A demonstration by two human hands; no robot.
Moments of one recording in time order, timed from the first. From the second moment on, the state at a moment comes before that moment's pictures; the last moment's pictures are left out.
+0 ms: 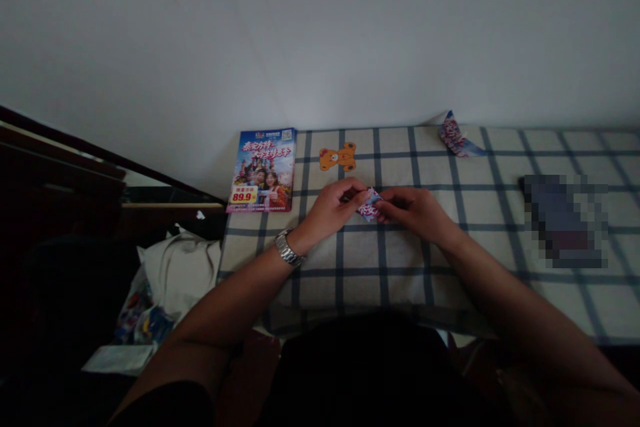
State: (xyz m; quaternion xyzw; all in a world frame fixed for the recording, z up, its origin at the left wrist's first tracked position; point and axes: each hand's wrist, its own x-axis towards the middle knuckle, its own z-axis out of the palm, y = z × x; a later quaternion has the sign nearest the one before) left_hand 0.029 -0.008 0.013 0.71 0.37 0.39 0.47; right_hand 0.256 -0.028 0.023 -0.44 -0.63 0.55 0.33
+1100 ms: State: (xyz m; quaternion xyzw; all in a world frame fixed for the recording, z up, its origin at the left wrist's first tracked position) left_hand 0.030 -0.012 0.014 0.76 0.36 0.36 0.41; right_hand 0.258 -0.026 0.021 -0.45 -0.70 0.46 0.32
